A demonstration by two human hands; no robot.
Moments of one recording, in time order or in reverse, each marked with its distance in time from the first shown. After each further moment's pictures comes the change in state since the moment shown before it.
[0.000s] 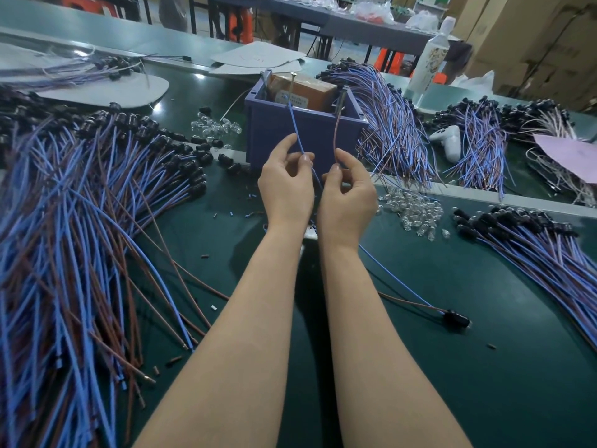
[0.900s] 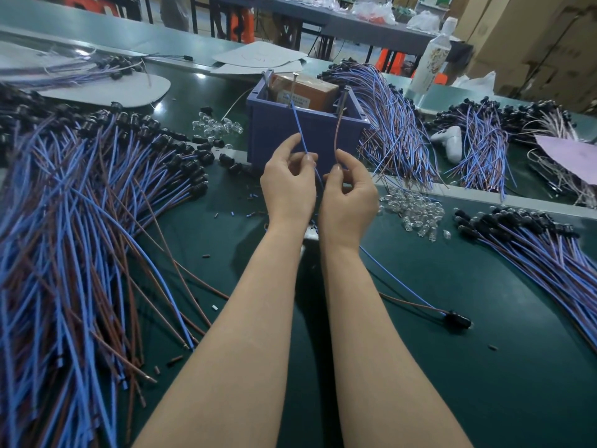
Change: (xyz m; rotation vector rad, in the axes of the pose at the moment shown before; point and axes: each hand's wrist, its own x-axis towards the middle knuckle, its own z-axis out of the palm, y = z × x) left_hand 0.000 0.004 -0.001 0.037 -0.030 0.005; right_hand -0.002 -0.001 0.000 0.009 0.000 0.003
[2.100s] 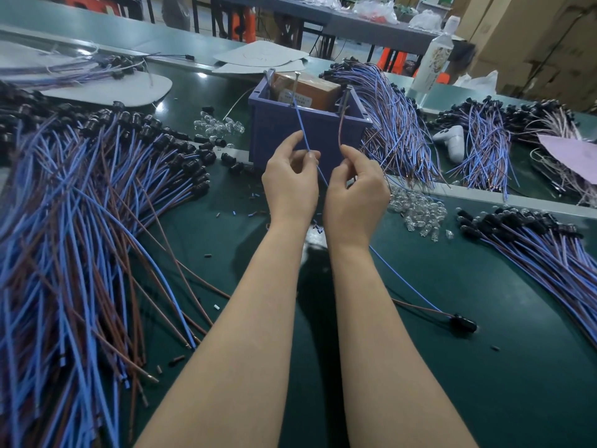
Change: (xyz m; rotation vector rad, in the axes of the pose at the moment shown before) left_hand -0.002 0.005 -0.001 -0.025 0.003 -0.022; right_hand 0.006 -0.004 -0.008 -0.323 -0.005 -0.207
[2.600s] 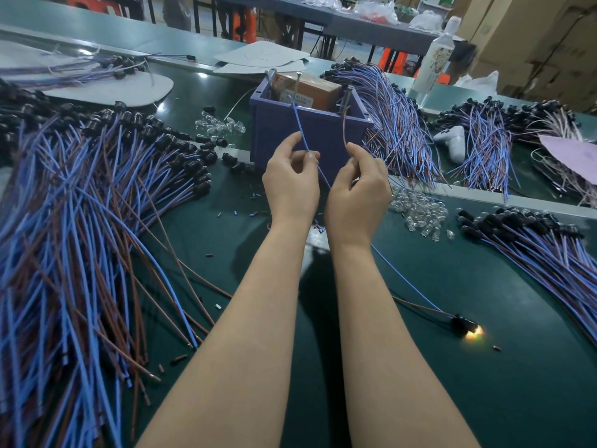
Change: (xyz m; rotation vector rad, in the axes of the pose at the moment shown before) left_hand 0.000 0.000 0.000 0.020 0.022 0.001; right_hand 0.000 0.001 0.000 0.026 0.026 -0.012
